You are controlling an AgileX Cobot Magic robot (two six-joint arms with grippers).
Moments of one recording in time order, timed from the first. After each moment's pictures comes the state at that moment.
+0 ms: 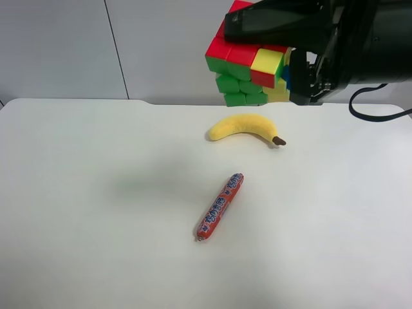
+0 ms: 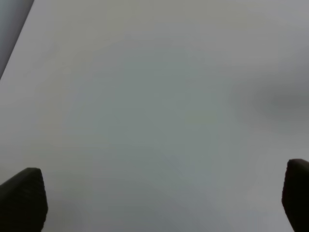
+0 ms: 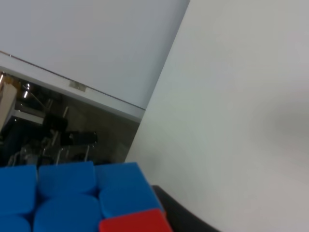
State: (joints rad) left arm 0.12 -0.01 -0.51 -0.03 1.07 0.05; right arm 0.25 1.18 -0.76 1.61 1.02 -0.92
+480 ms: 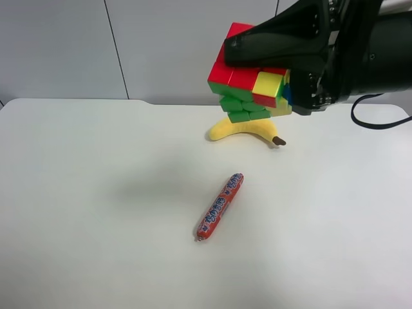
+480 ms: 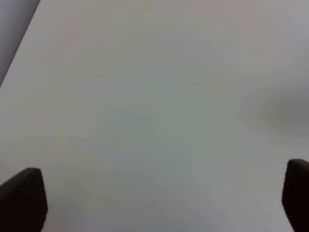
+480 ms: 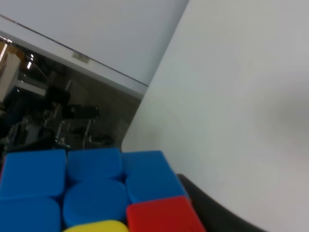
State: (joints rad) left arm 0.12 -0.01 -0.51 -0.03 1.06 0.04; right arm 0.25 1.18 -0.76 1.52 1.02 -0.93
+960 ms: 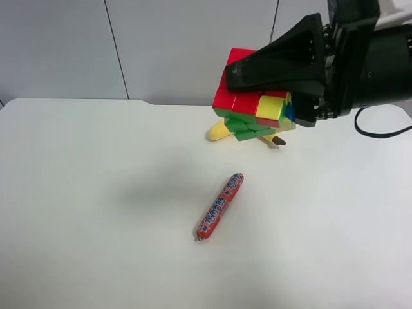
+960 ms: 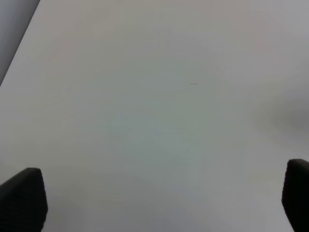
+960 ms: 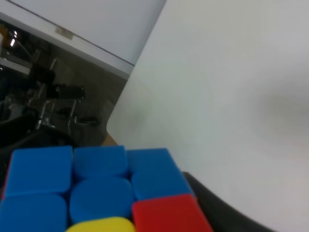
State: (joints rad) left arm 0.12 -0.01 -0.51 -0.03 1.06 0.04; right arm 0.25 1.18 -0.76 1.44 1.02 -0.91
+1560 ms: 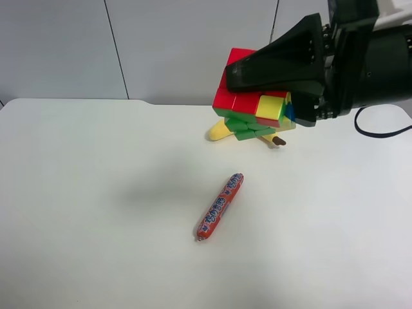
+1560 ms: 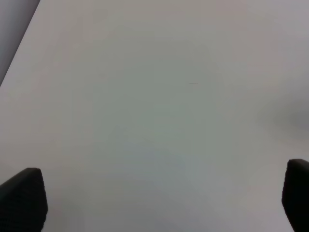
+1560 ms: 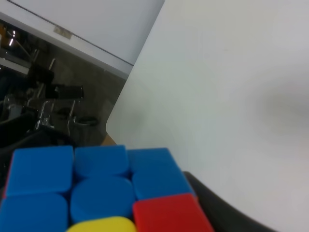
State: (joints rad) left arm 0.12 -0.01 -0.51 -0.03 1.06 0.04; right arm 0.25 1.18 -0.76 1.44 1.02 -0.91
